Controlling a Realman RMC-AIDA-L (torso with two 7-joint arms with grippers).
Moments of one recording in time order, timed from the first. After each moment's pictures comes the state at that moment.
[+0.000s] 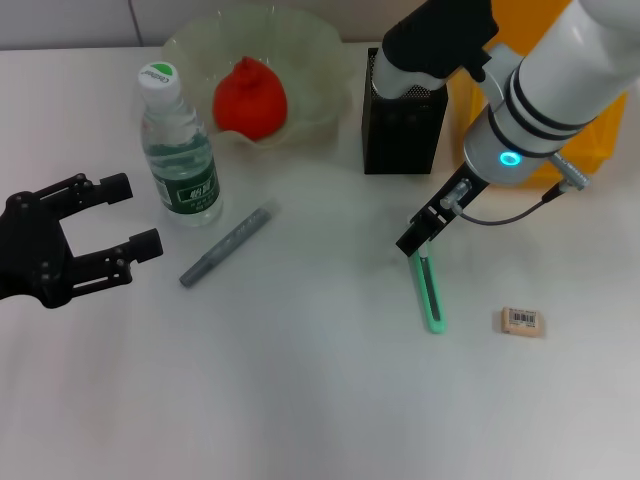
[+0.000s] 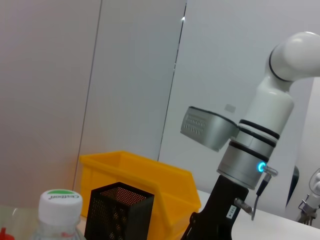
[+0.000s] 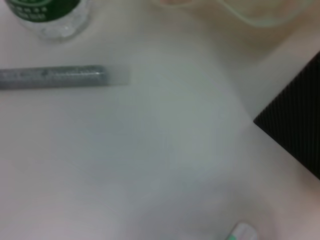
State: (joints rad) left arm -0.23 -1.99 0.83 0.74 1.61 1.75 -1.27; right arm 0.91 2.09 -1.59 -0.91 -2.62 -1.28 2.78
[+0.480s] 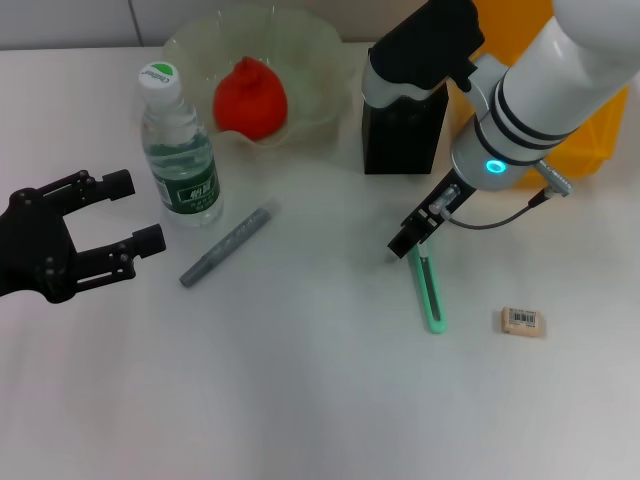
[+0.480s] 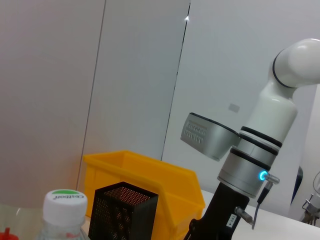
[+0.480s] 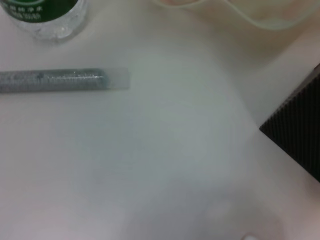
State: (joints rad) left arm -0.23 -1.99 0.84 0.74 1.61 1.73 -1.27; right arm 0.93 2.09 -1.63 -0.85 -2.61 -1.21 2.80
